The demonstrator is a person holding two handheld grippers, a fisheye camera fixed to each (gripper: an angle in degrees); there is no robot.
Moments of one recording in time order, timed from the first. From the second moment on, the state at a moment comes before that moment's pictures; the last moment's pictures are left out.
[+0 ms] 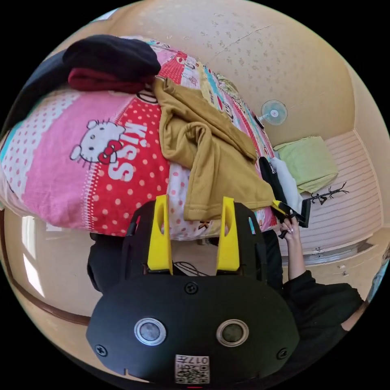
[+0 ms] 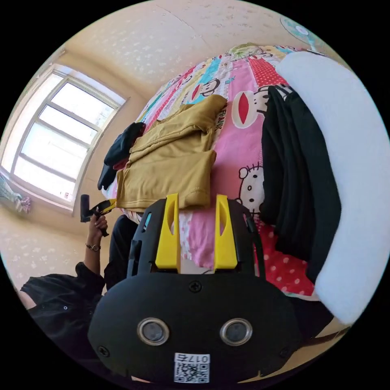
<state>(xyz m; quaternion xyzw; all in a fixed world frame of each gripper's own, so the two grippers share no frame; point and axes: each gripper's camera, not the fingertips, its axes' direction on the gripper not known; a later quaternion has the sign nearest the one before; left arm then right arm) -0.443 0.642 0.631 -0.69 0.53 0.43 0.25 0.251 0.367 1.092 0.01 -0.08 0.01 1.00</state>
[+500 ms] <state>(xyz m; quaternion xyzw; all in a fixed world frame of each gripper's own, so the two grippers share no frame) -0.484 0.467 0.716 -0.70 0.67 0.23 0.08 0.214 0.474 0.947 0.08 -0.24 -0.18 0.95</state>
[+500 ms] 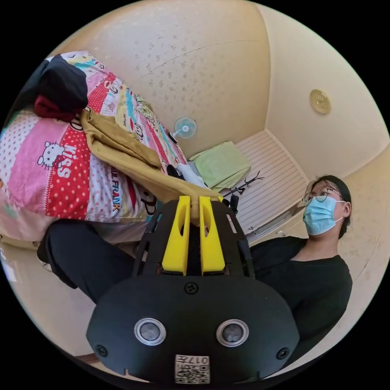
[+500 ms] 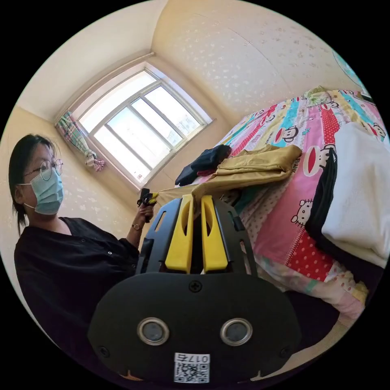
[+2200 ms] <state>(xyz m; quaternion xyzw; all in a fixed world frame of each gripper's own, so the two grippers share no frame) -0.449 0.556 0.545 -0.68 0.58 0.31 0.34 0.028 0.450 1.188 0.11 0.28 -0.22 0.93</state>
